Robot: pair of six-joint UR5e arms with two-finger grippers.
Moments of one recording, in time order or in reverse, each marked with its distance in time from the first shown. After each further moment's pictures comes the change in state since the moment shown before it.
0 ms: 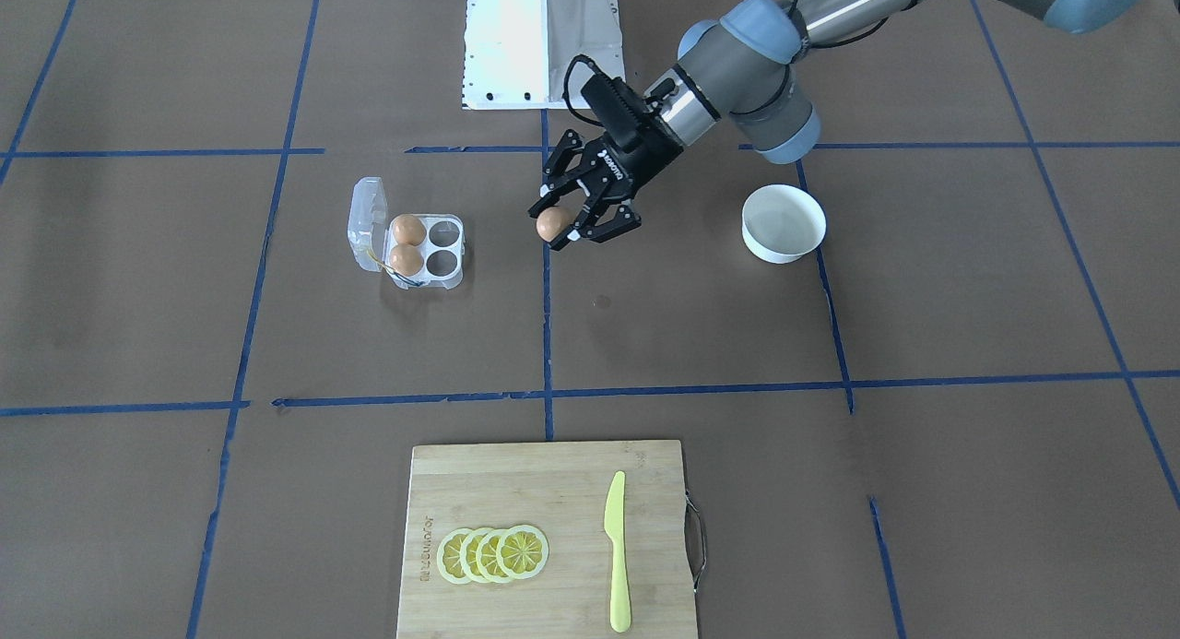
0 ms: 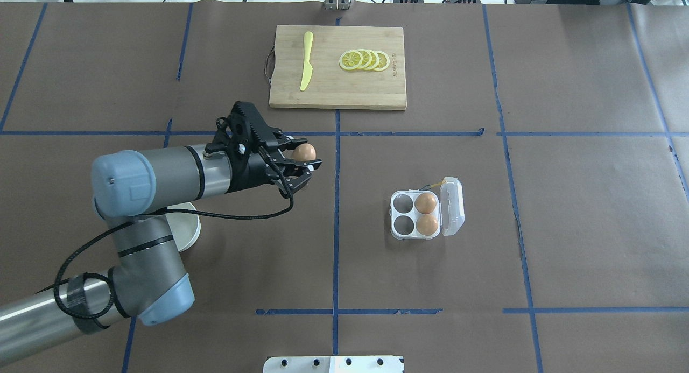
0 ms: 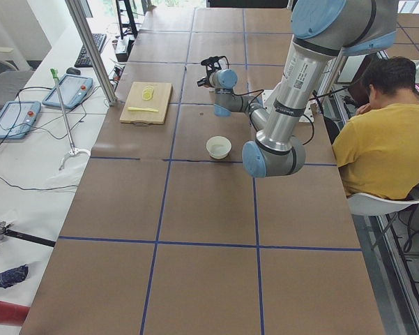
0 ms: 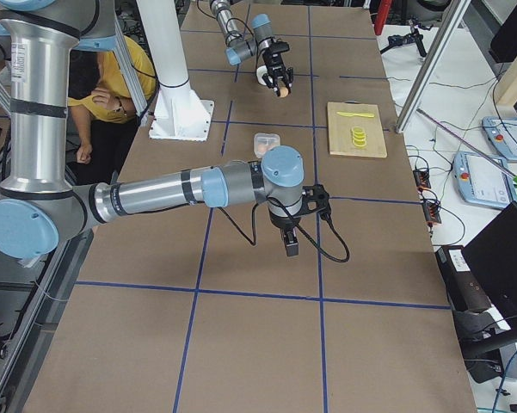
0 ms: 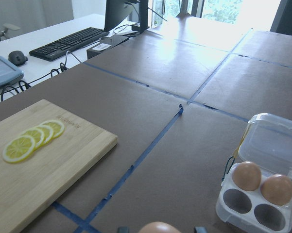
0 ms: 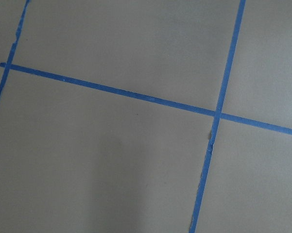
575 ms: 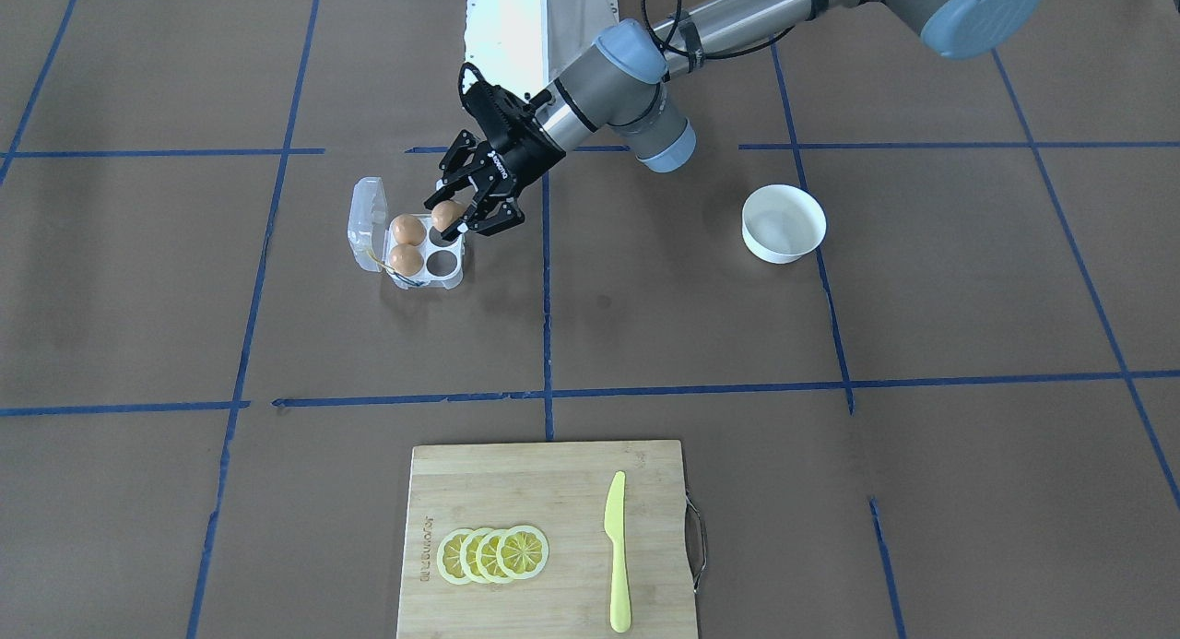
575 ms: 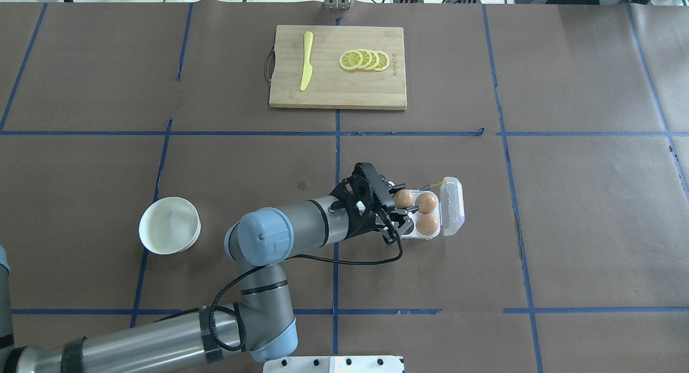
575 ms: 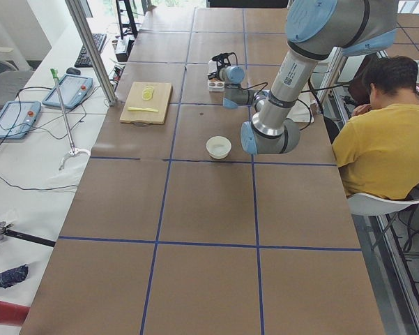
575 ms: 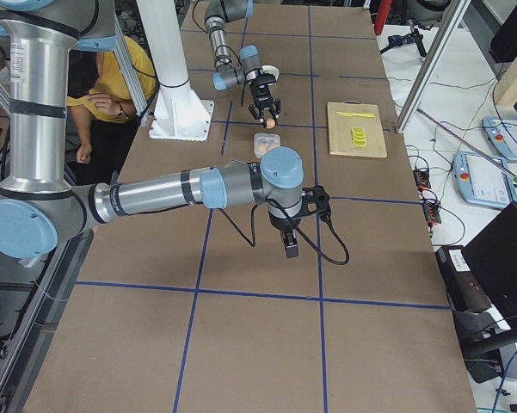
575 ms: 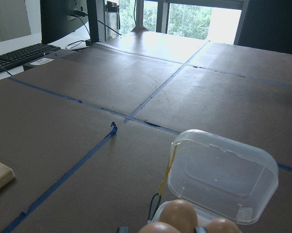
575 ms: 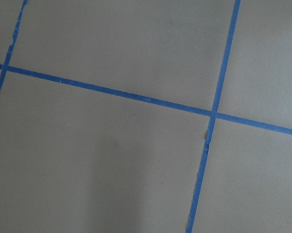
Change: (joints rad) left arm 0.136 -0.222 0.264 -0.070 0.129 0.010; right arm 0.013 -0.002 -0.001 0.001 -0.002 -0.001
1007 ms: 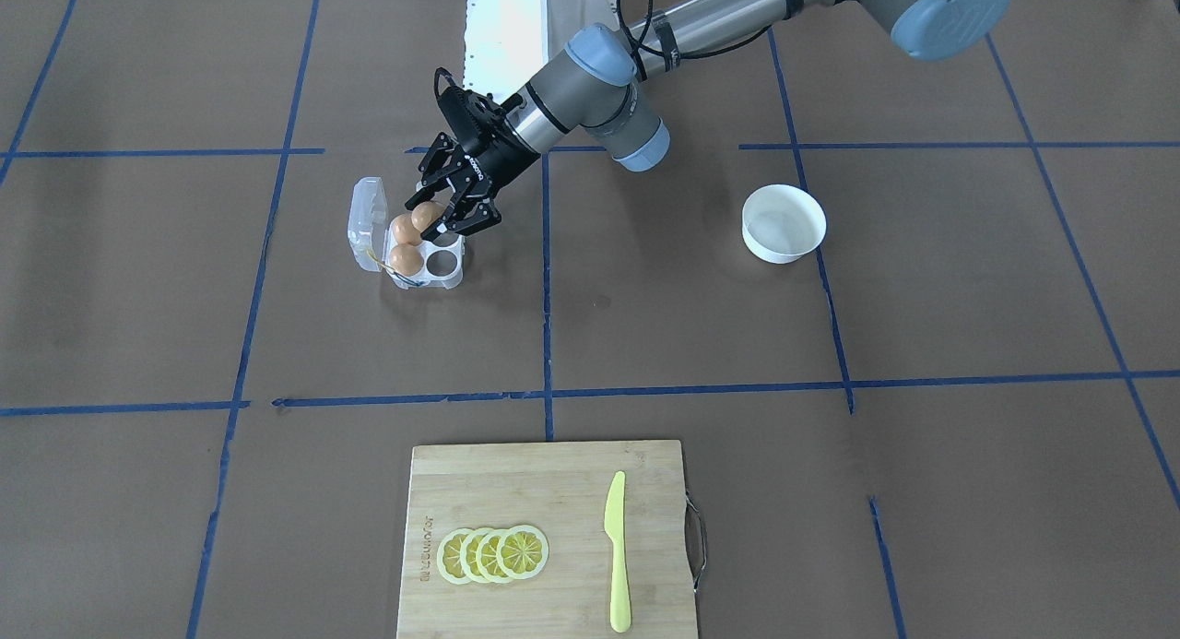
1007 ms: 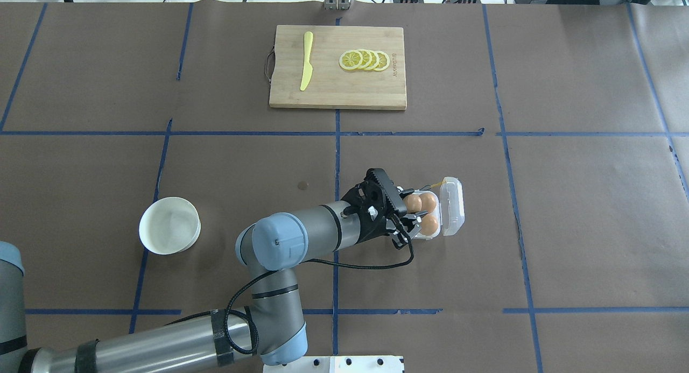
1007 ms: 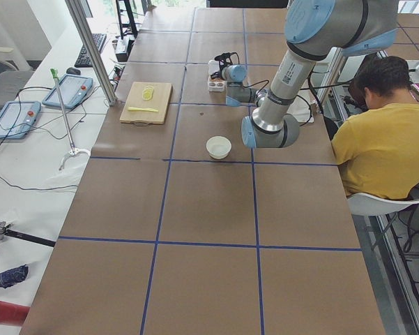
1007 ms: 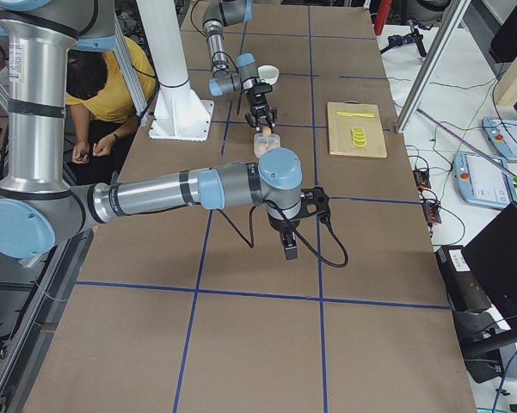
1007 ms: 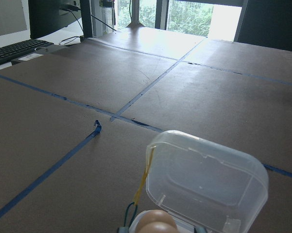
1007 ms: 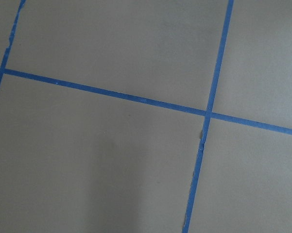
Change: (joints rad) left arm 0.022 -0.036 0.054 -0.001 0.013 0.000; right arm 0.012 -0.003 -0.001 0.000 -0.001 0.000
